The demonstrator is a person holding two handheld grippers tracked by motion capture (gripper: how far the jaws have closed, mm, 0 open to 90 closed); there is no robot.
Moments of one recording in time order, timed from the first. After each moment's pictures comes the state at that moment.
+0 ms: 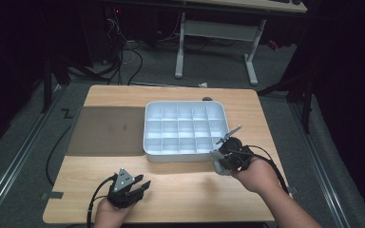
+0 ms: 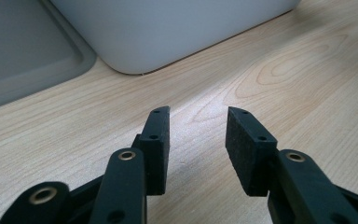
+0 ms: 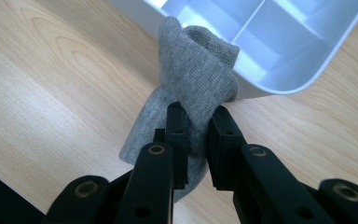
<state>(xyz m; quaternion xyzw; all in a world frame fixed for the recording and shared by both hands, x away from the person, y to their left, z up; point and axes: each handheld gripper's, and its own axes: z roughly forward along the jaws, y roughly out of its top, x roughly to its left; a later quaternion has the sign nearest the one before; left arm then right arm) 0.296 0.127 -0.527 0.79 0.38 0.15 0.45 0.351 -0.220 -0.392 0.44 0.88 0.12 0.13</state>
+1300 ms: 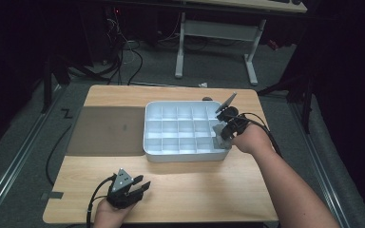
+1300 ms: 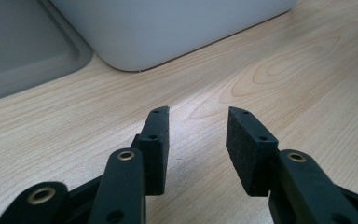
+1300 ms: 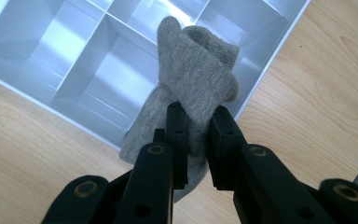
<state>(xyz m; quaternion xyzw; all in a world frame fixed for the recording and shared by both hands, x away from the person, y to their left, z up) 0.296 0.129 -0.528 0.79 0.38 0.14 0.46 0.451 -0.229 -0.383 0.48 0.87 0.07 0.11</state>
